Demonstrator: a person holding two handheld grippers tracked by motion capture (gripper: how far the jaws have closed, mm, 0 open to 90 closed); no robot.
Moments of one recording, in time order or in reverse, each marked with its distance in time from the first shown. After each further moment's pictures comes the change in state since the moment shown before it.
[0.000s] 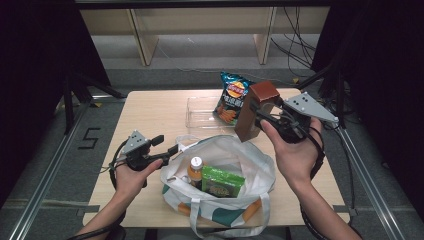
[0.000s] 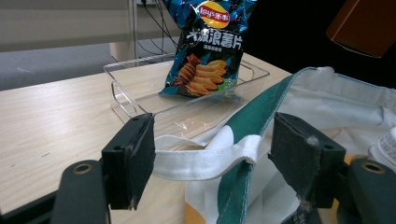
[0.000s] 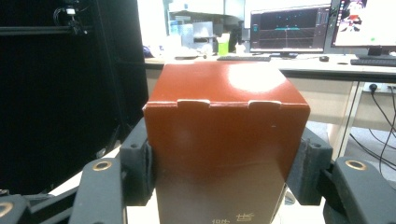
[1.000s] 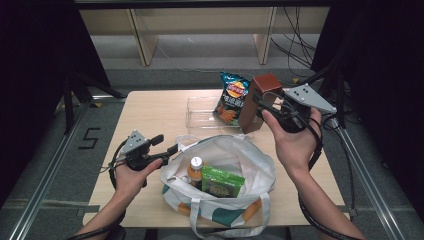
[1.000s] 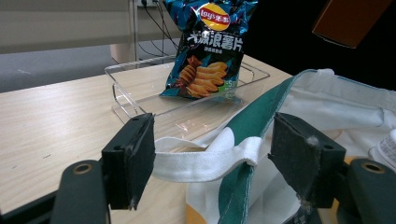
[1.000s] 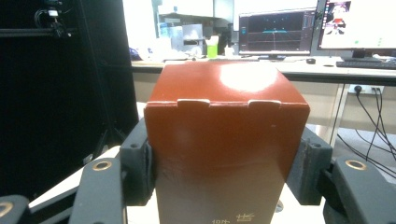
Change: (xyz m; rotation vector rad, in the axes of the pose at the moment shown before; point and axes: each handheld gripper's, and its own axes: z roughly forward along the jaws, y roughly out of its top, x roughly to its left) left arm 0.000 0.001 -0.001 -0.008 0.001 0.002; right arm -0.014 0.004 0.018 -0.010 -0.041 0.005
